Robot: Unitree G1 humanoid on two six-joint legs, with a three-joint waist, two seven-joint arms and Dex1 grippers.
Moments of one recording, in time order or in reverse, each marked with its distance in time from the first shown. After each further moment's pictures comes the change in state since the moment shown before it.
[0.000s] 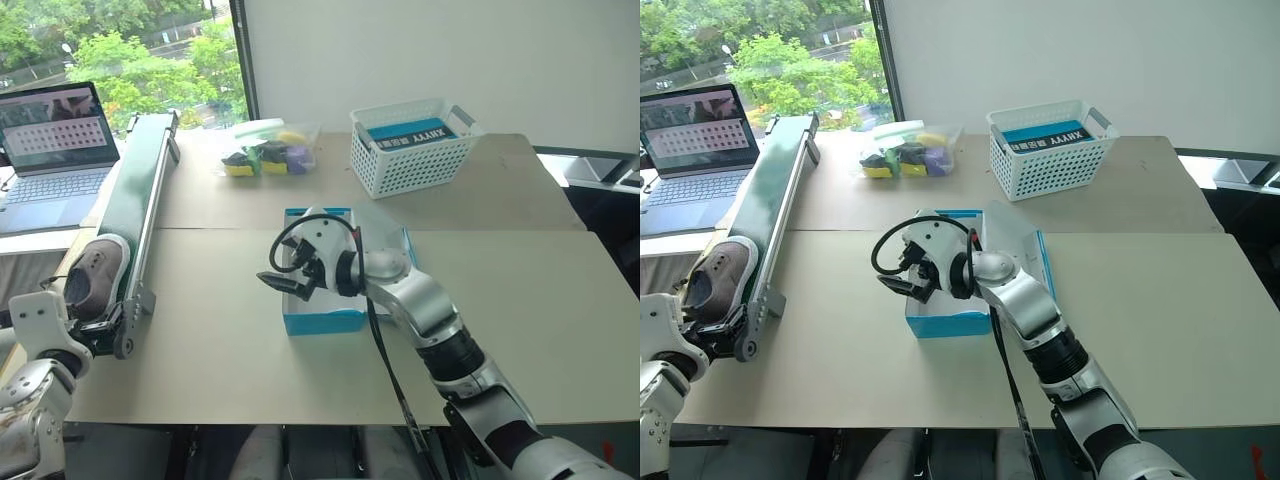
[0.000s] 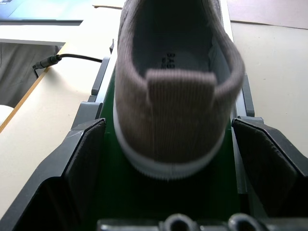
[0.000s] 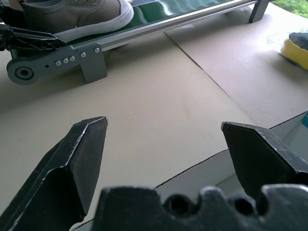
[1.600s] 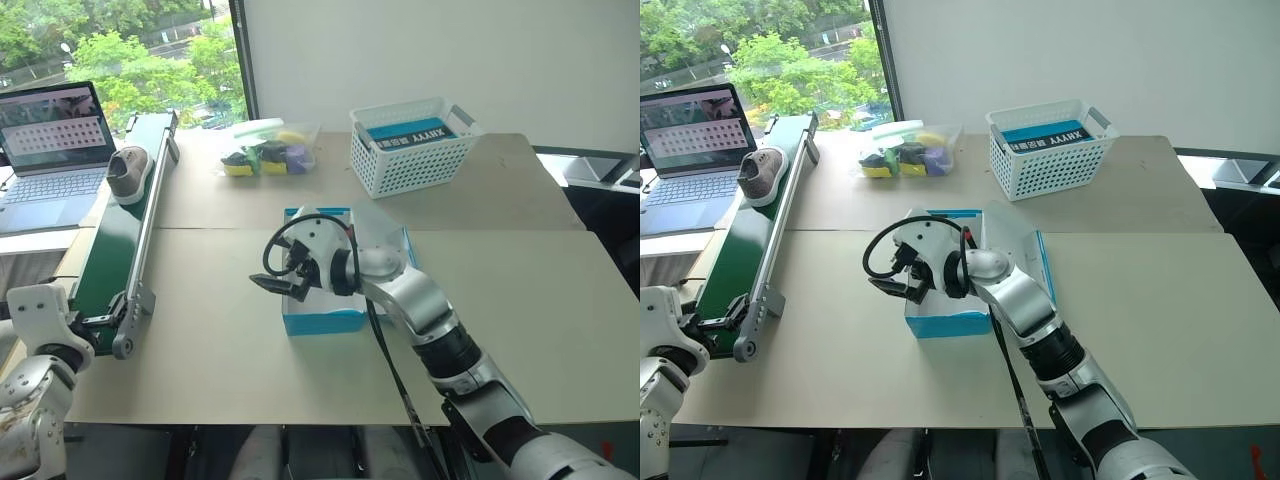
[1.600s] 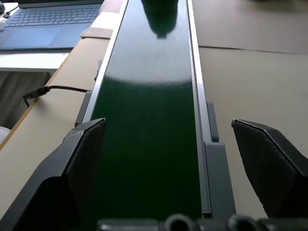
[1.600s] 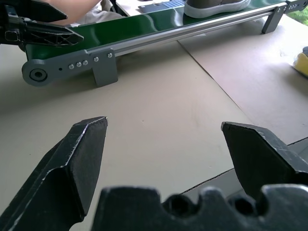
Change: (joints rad) left arm 0.013 -0.015 0.012 -0.080 -0.014 -0.024 -0.018; right arm -0.020 0.008 0.029 0.020 -0.001 -0.036 0.030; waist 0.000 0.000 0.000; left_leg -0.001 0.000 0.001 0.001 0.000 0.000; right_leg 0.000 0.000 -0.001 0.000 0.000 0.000
